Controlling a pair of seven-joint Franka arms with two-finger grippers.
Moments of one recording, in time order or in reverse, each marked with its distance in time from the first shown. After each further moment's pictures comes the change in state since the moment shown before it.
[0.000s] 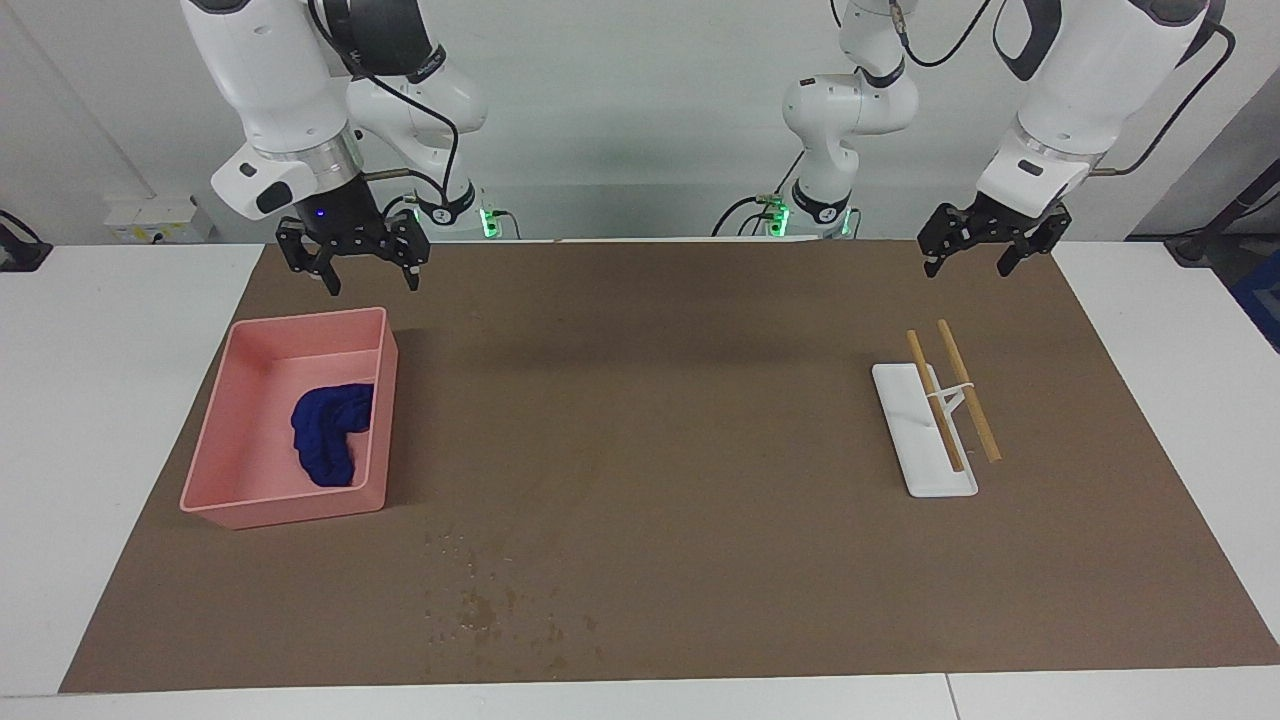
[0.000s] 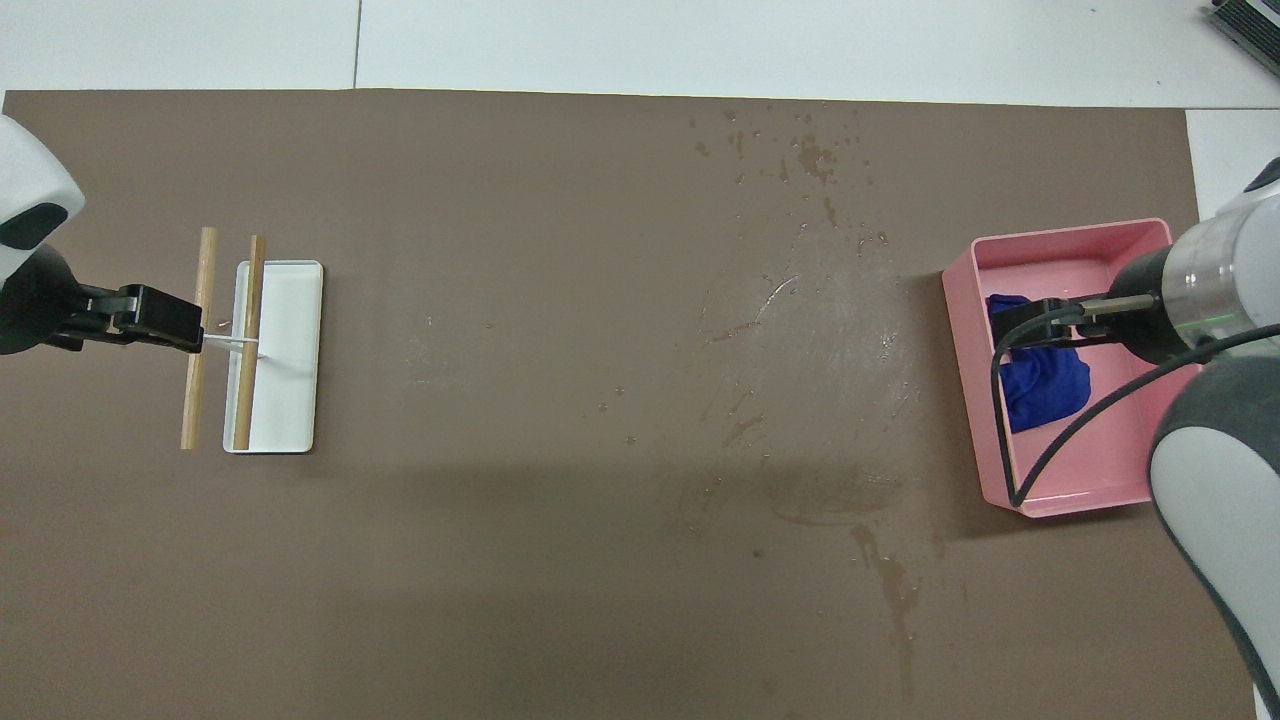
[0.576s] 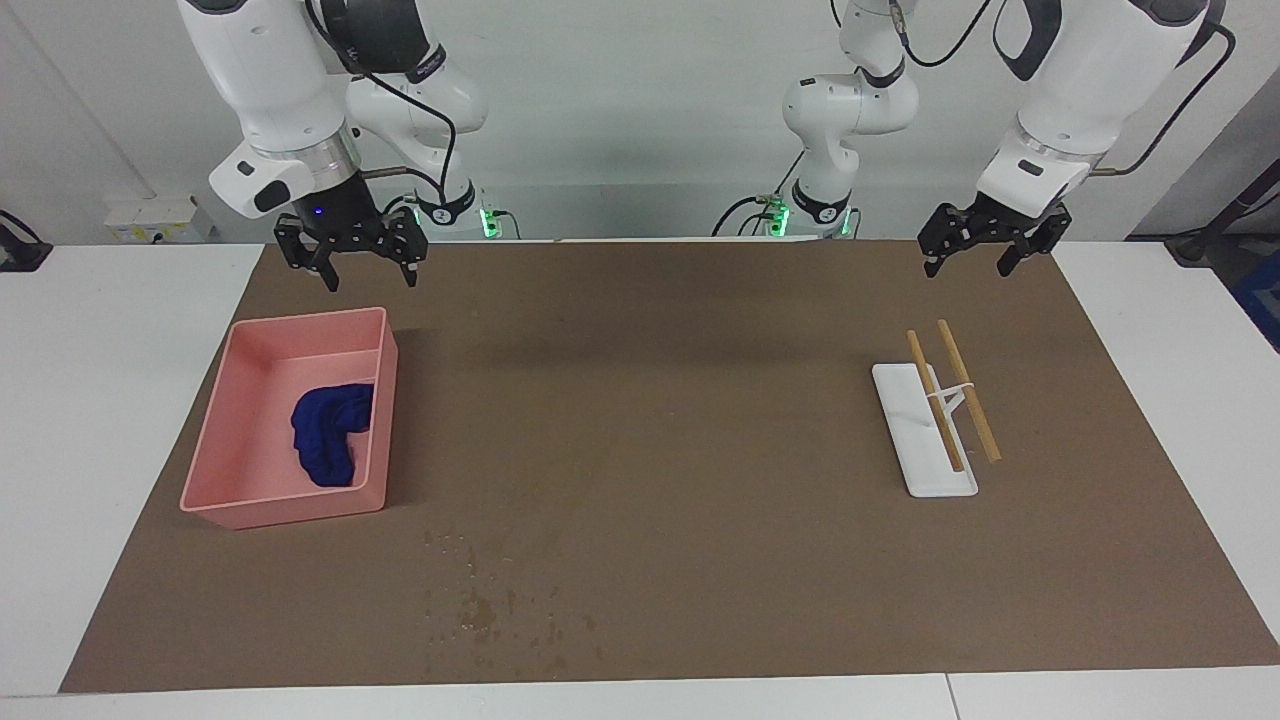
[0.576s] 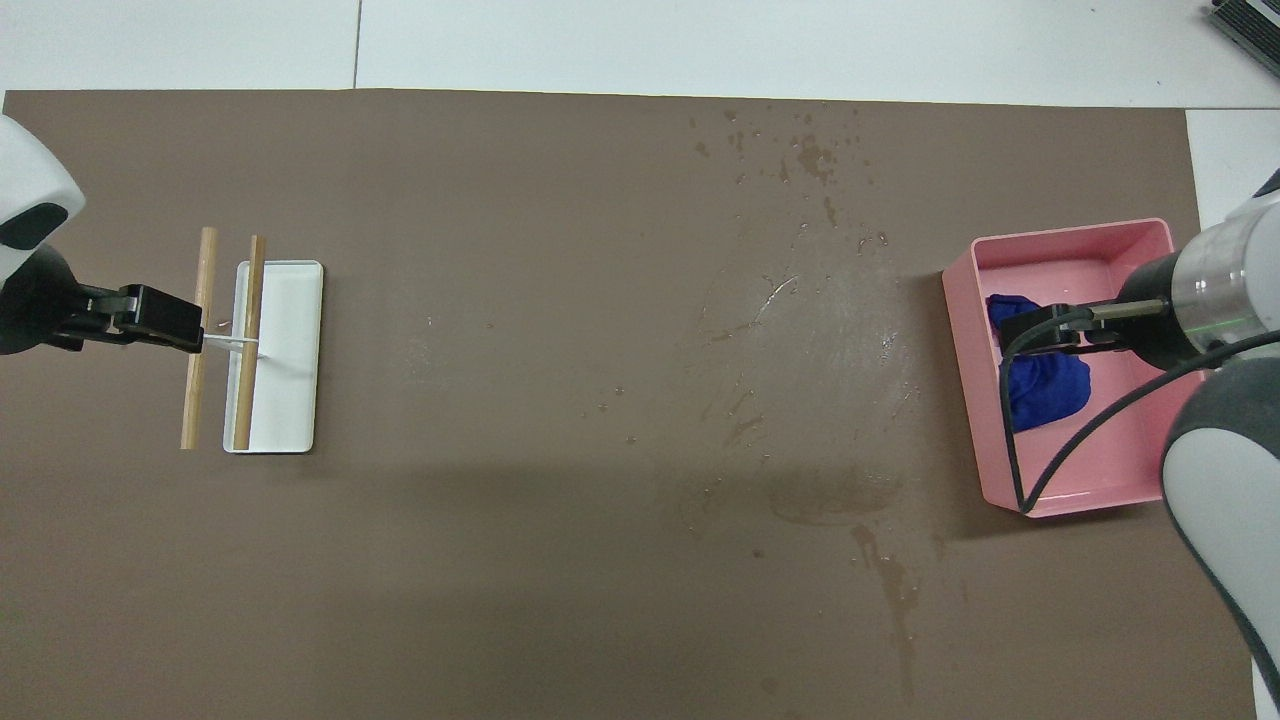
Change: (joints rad) left arm 0.000 0.000 0.000 0.000 0.000 0.000 0.000; right arm -0.003 -0.005 -0.007 0.000 0.000 -0.021 0.000
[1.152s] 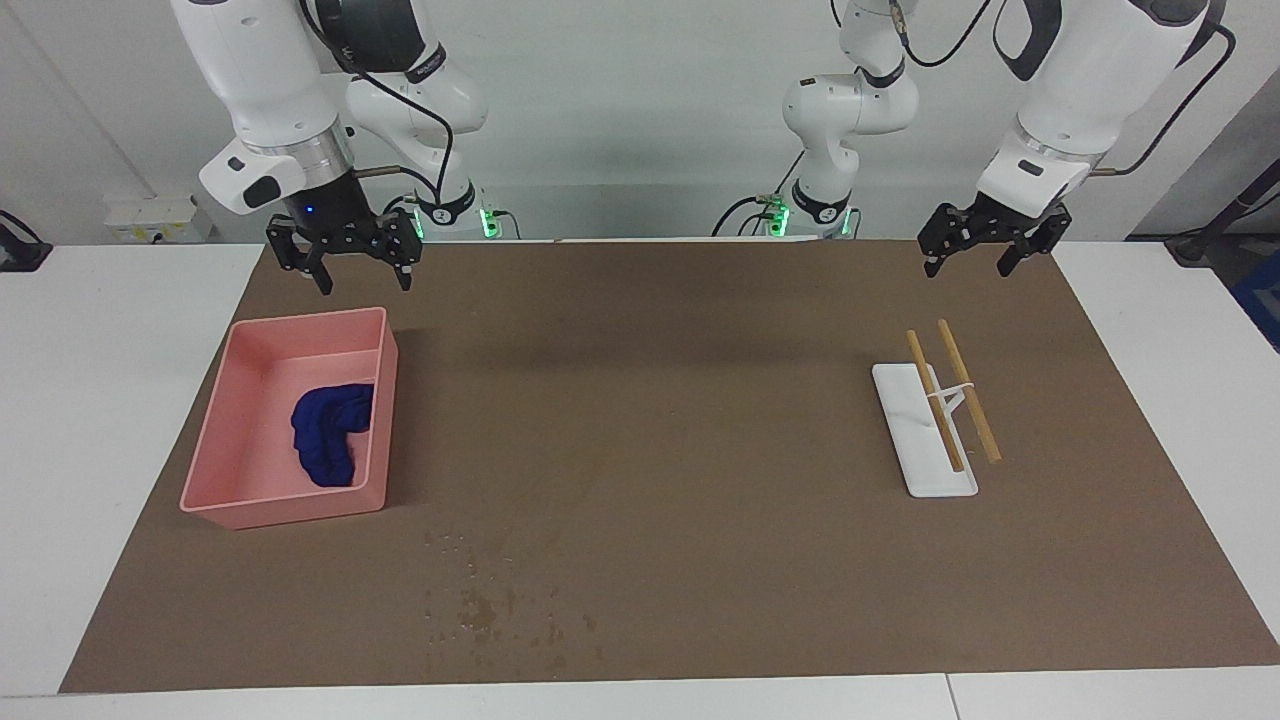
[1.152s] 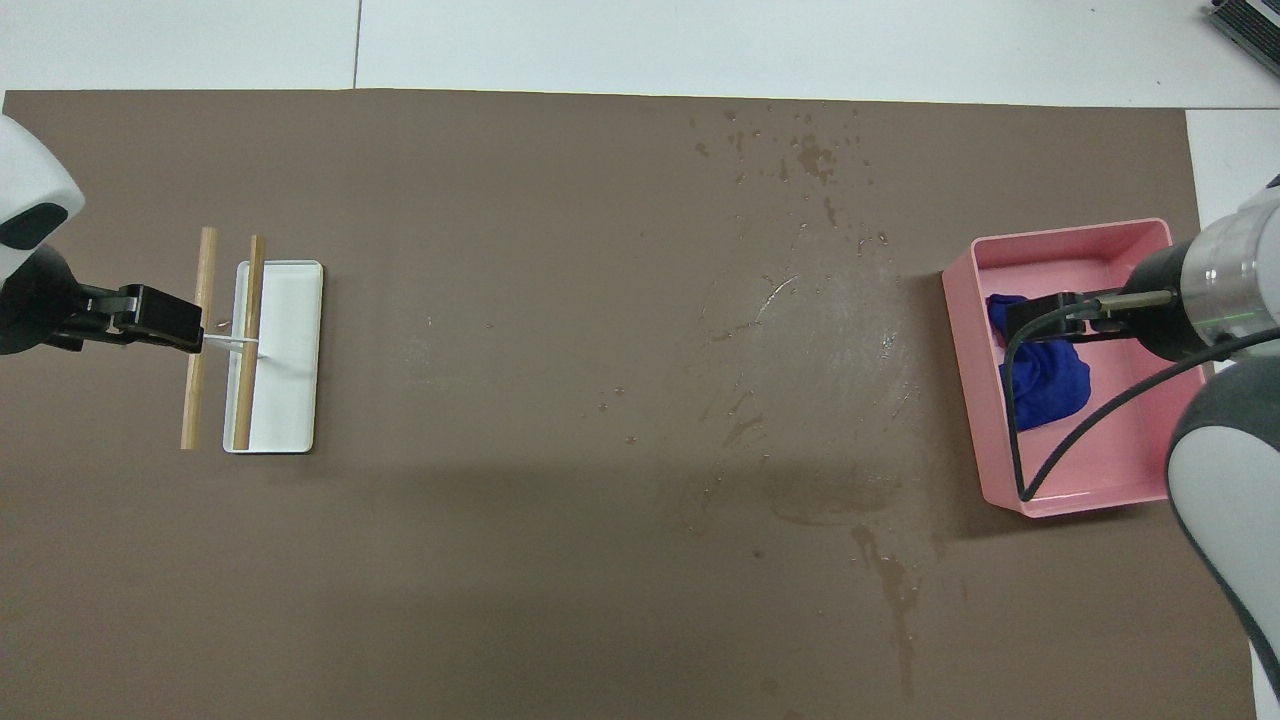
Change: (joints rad) left arm 0.000 0.000 0.000 0.000 0.000 0.000 0.000; right arm -0.001 0.000 -0.003 0.000 0.000 0.037 0.000
